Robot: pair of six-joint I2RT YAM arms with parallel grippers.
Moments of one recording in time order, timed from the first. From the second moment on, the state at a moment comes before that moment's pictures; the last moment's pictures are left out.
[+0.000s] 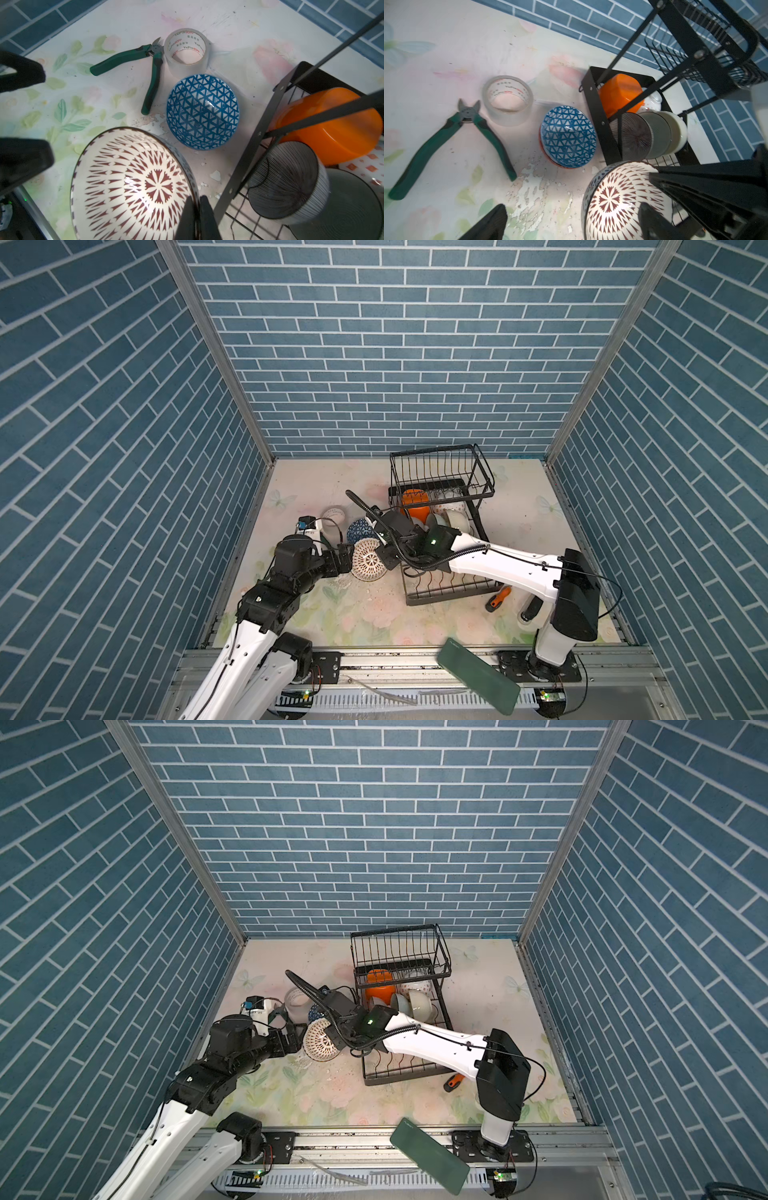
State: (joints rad) left arm -0.34 0.66 0.66 -0.59 0.11 -0.46; right arm 1.16 1.73 1.47 -0.59 0.25 0.23
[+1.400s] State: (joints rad) left arm -0.68 1.03 0.60 -0.21 0.21 -0.55; right arm 1.00 1.44 1.18 -0.97 0.65 0.31
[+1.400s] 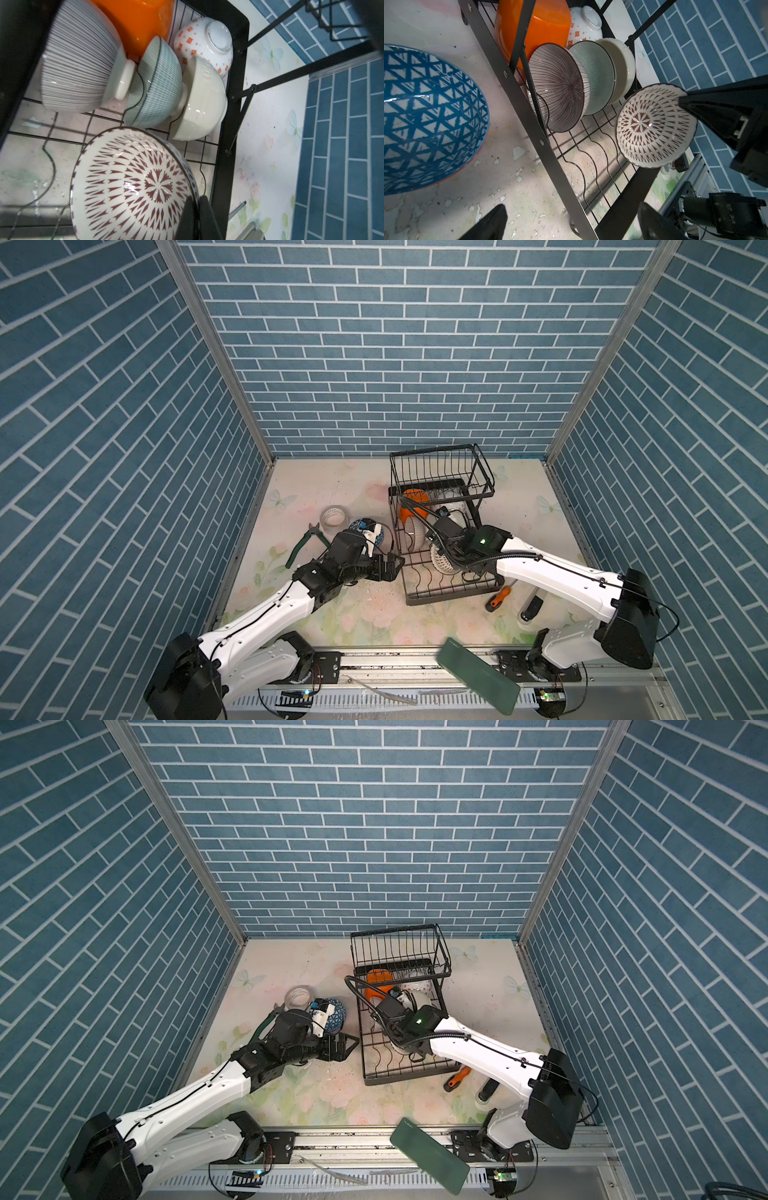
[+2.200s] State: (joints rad) left arm -0.68 1.06 0.57 -0.13 0.20 -0.56; right arm 0.98 1.51 1.15 -1.10 0.87 0.26
